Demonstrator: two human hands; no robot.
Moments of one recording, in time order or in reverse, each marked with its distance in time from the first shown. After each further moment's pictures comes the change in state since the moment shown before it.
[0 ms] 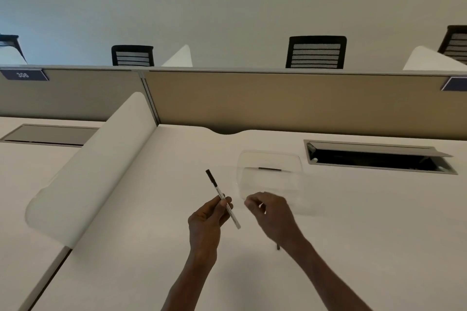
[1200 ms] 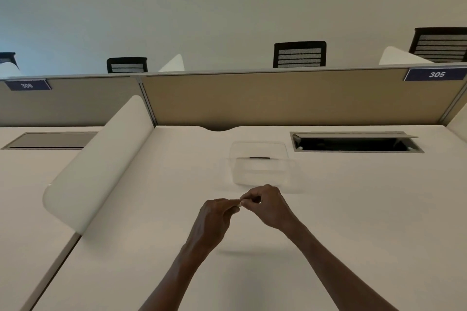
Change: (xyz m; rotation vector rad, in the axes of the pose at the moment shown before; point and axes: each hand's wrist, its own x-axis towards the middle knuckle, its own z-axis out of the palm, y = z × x) left_hand -0.043 -0.004 -0.017 1.098 -0.410 0.789; right_hand -0.057 -0.013 -0.018 0.158 -0.125 0.071
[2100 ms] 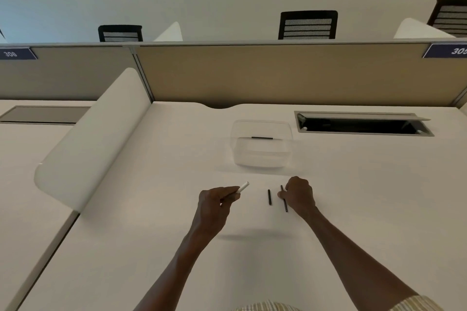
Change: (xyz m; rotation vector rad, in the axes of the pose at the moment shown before) left_hand -0.012 -0.019 0.022 -0.311 0.048 -0.333; right_hand 0.023 0.108 -0.007 -0.389 0.125 0.508
